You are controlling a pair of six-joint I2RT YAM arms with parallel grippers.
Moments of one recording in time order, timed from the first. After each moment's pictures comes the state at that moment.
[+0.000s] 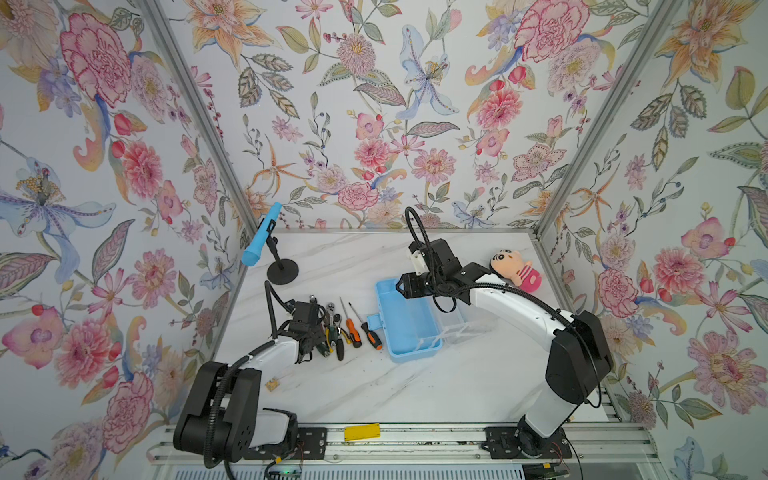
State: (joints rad) left arm -0.20 1.36 0.52 -0.20 -0.24 -0.62; right arm 0.67 1.72 1.41 -0.51 -0.17 0.38
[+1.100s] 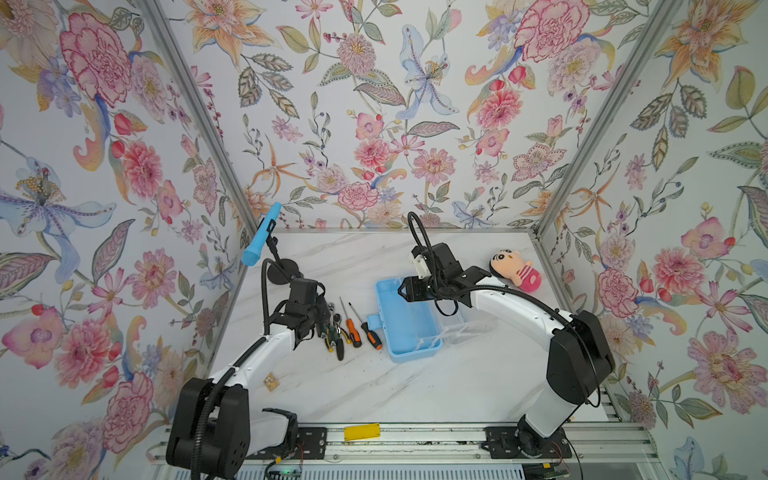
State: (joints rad) left arm -0.26 1.24 0.74 -0.27 -0.12 -0.54; right arm 0.64 1.70 1.35 -0.49 -0.19 0.41
